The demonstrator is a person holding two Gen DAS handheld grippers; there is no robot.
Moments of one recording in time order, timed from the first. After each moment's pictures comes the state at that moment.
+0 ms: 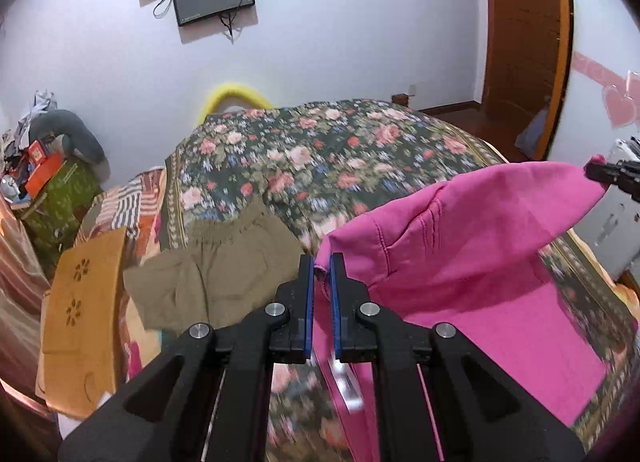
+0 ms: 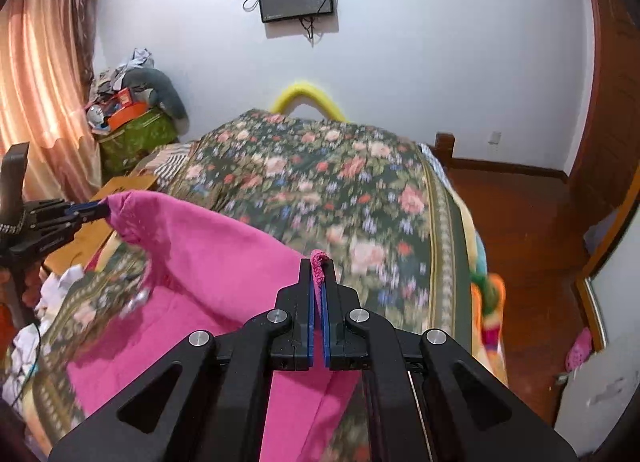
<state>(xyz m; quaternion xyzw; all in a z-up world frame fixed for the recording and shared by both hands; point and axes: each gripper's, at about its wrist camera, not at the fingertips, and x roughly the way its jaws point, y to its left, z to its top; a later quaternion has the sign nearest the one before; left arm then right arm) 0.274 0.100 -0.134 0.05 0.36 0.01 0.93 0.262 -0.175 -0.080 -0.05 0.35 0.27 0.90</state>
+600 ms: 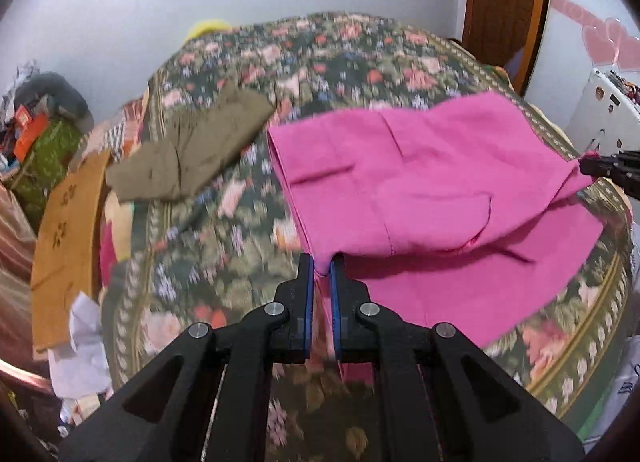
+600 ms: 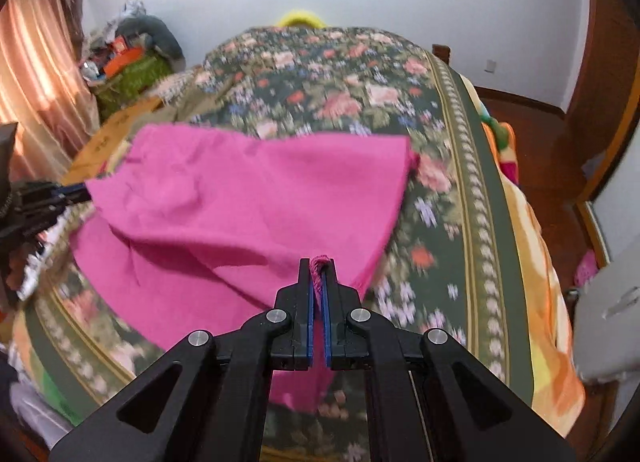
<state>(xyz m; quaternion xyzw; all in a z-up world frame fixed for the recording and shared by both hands) 0.159 0.084 -0.218 0.06 0.46 -0.02 0.89 0.149 -0.187 -0.172 -0.06 0.45 0.24 0.86</state>
